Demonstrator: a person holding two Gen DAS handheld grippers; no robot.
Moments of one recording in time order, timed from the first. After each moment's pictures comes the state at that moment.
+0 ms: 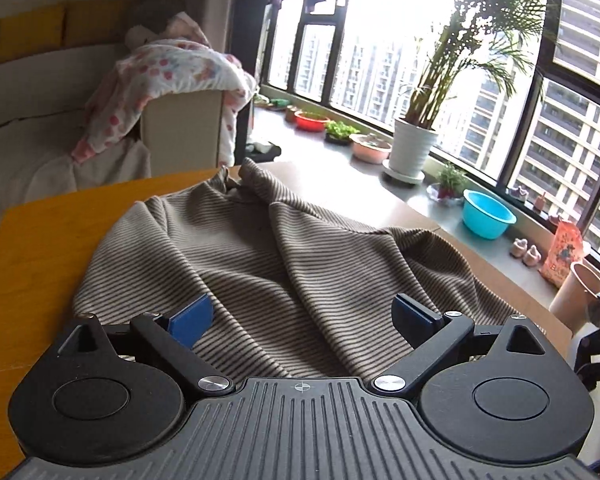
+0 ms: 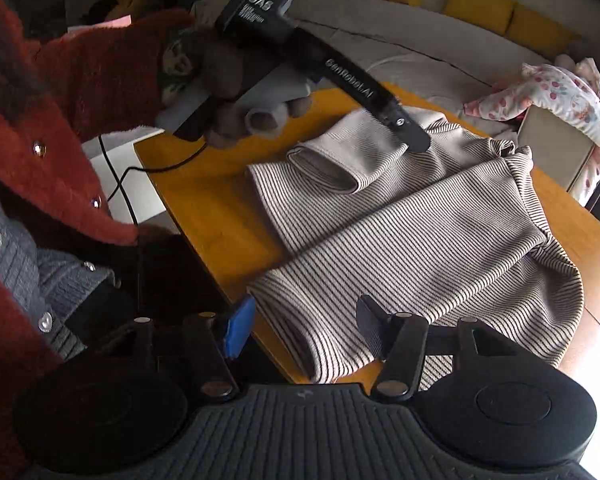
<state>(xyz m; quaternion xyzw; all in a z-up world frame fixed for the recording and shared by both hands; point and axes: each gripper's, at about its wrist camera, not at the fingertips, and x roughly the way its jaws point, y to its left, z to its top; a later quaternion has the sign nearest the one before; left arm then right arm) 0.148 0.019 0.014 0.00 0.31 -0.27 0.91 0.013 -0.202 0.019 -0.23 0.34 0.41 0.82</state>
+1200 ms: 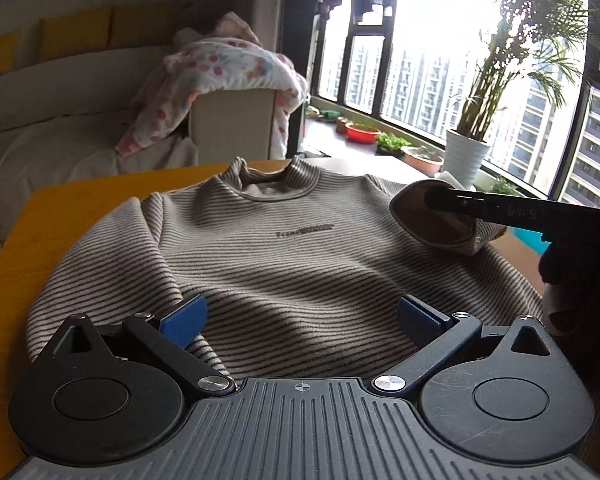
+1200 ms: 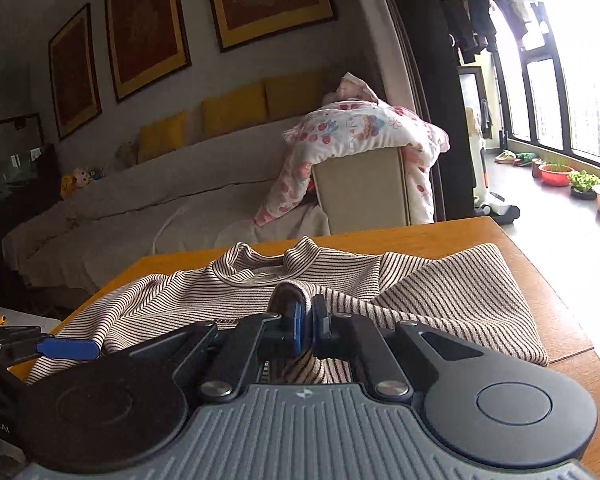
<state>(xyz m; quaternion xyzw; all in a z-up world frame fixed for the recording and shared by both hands) 0.163 0.034 -0.025 -0.02 0.29 -0.19 0.94 0.205 -0.234 -0.015 0.07 0.20 0.18 0.96</state>
